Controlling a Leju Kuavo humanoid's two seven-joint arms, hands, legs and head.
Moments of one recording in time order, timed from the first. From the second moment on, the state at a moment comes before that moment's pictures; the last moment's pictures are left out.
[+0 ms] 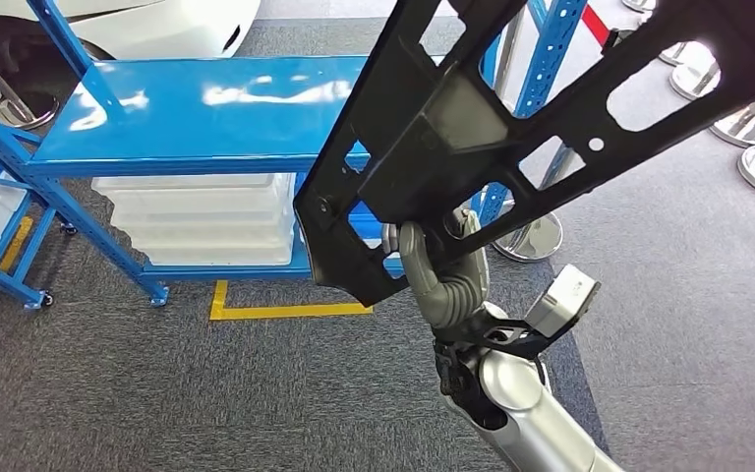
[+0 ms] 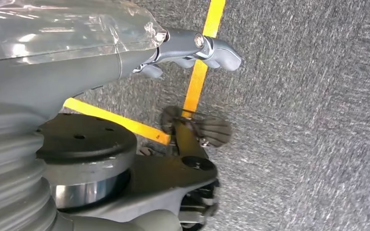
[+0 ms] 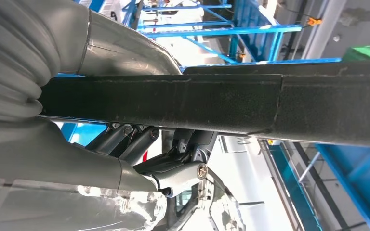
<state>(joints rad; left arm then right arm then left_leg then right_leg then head) -0.12 -0.07 -1.06 -0.24 1.39 0.51 -0.44 -0.34 -0.11 0.61 -1.65 -0.43 -0.13 -0.45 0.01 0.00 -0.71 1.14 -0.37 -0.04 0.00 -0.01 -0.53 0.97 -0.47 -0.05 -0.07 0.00</state>
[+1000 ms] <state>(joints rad) -0.13 -0.02 -1.06 -0.29 1.40 0.49 -0.53 -0.32 -0.11 0.61 -1.64 -0.45 -0.13 -0.46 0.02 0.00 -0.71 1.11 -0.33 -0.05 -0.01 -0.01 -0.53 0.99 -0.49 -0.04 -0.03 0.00</state>
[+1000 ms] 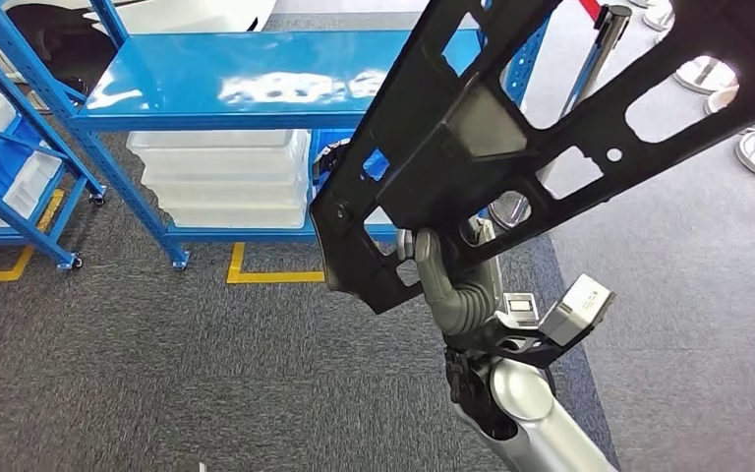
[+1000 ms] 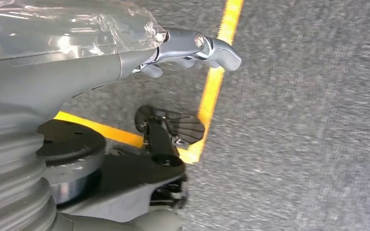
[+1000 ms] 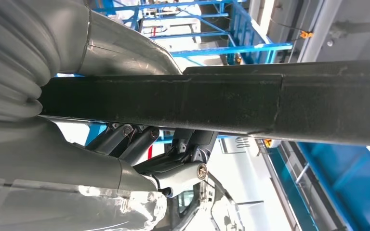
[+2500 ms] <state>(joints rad) -0.14 0.00 -1.06 -0.28 1.36 0.44 -0.50 -0.31 -0.11 0.60 -1.62 -0.44 -0.07 -0.45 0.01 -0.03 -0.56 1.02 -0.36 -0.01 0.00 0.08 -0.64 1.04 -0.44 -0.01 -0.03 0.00</state>
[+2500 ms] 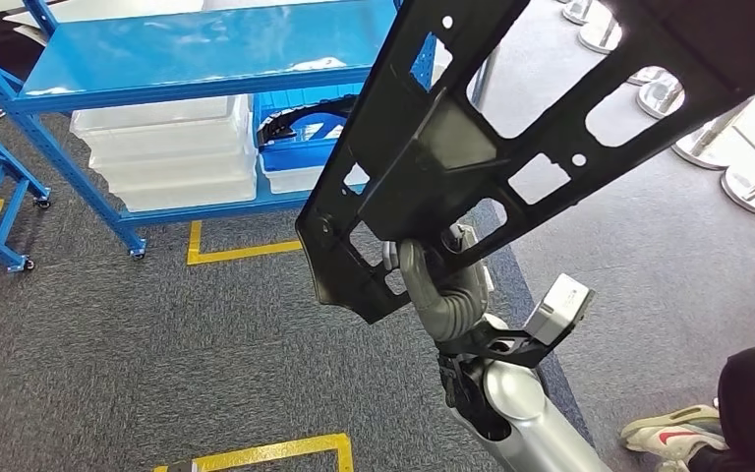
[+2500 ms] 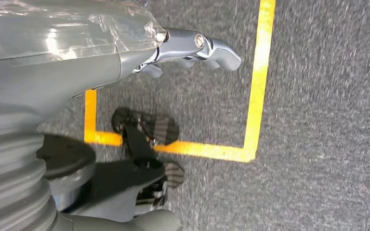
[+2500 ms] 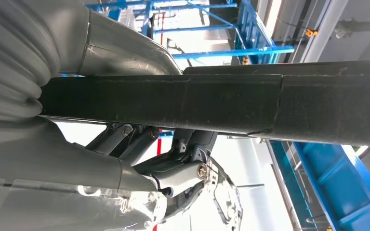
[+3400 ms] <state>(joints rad) -0.13 0.00 -1.06 -0.28 1.36 0.44 -0.50 -0.32 -0.10 0.60 -1.61 -0.39 -0.13 -0.44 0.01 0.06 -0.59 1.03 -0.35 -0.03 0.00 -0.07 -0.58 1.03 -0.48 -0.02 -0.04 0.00</state>
